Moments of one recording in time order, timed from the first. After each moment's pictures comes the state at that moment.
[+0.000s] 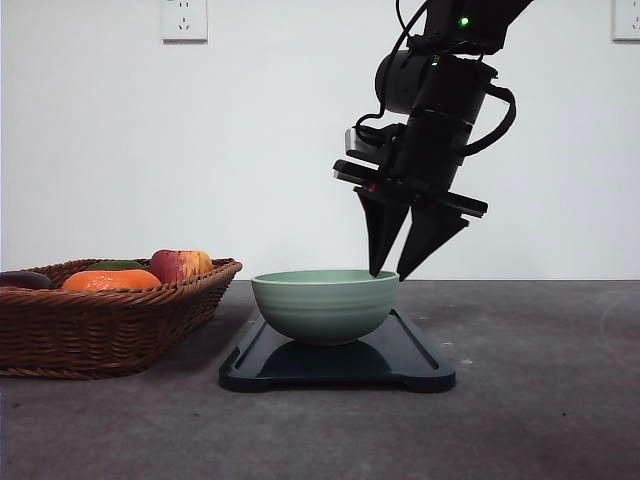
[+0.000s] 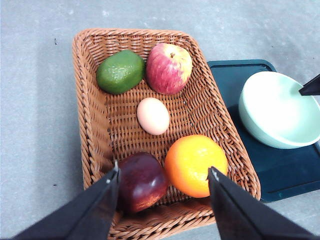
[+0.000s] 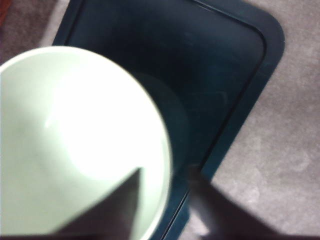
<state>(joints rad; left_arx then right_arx) 0.00 0.78 0.78 -0.62 0.31 -0.01 0.44 2.01 1.65 -0.83 -0.21 0.08</state>
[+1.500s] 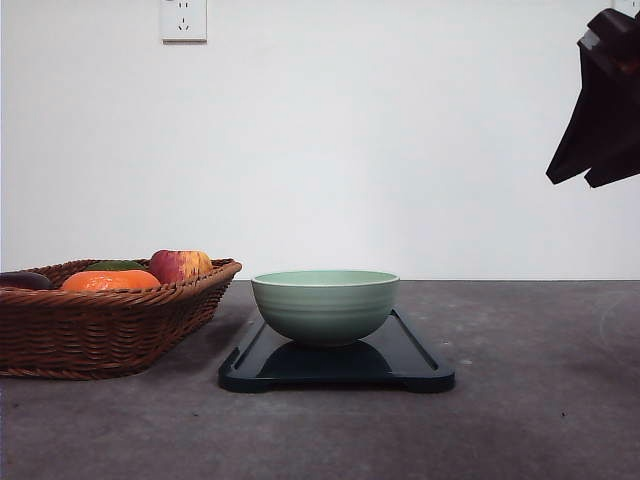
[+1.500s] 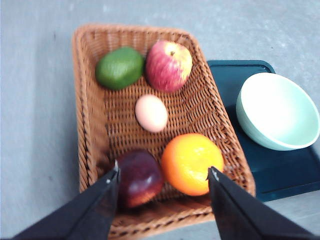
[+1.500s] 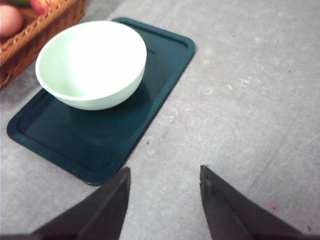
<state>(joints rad) 0.00 0.82 0.83 -0.67 0.31 -0.07 0.42 0.81 0.57 -0.33 -0.09 0.02</state>
